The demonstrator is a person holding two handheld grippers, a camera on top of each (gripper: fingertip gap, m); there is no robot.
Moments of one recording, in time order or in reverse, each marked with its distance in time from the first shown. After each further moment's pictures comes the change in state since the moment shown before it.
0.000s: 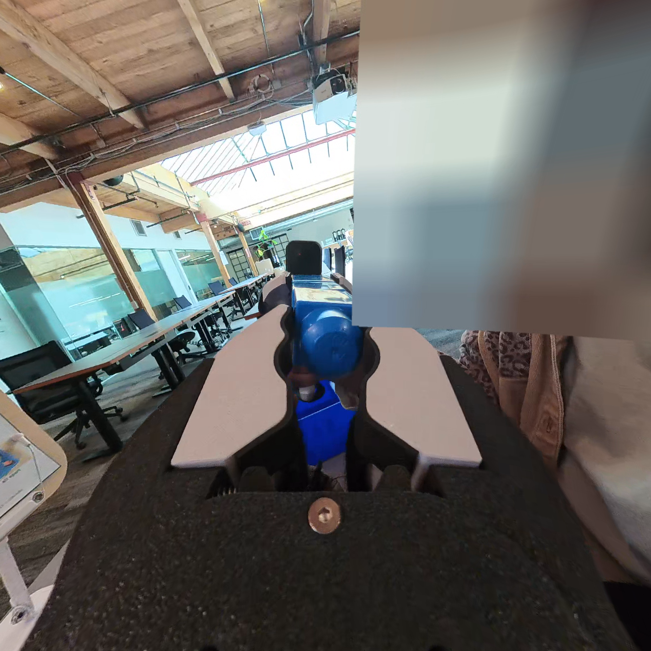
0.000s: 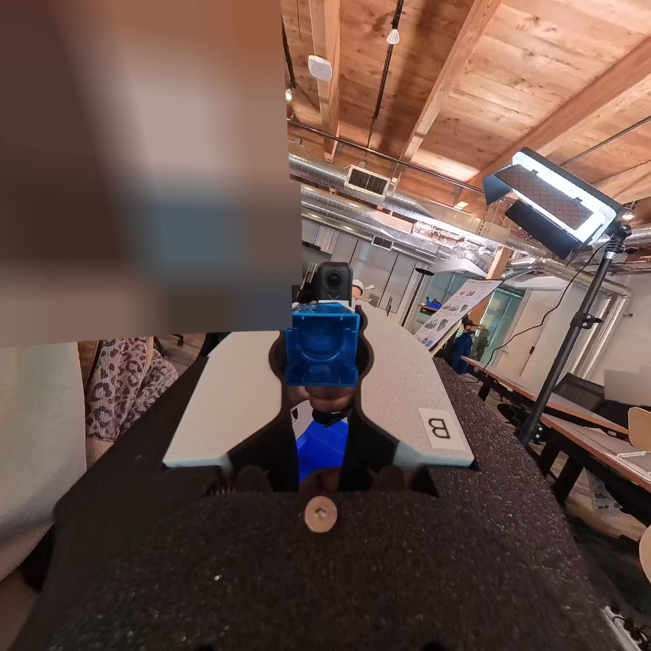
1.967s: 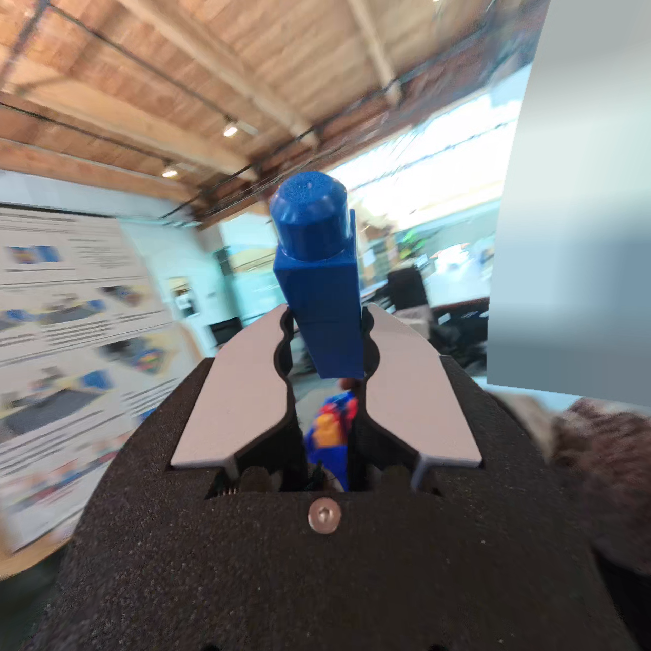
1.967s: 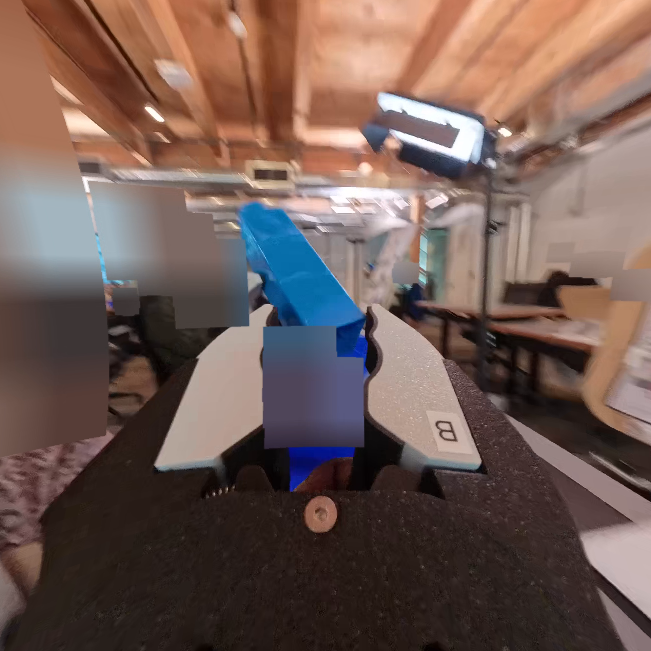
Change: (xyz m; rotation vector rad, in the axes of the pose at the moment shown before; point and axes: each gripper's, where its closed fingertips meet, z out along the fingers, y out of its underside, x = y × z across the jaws) left arm -0.070 -0.002 0.002 -0.004 -0.486 0.147; right arm 0.069 0.037 -0.011 -0.031 0.329 0.246
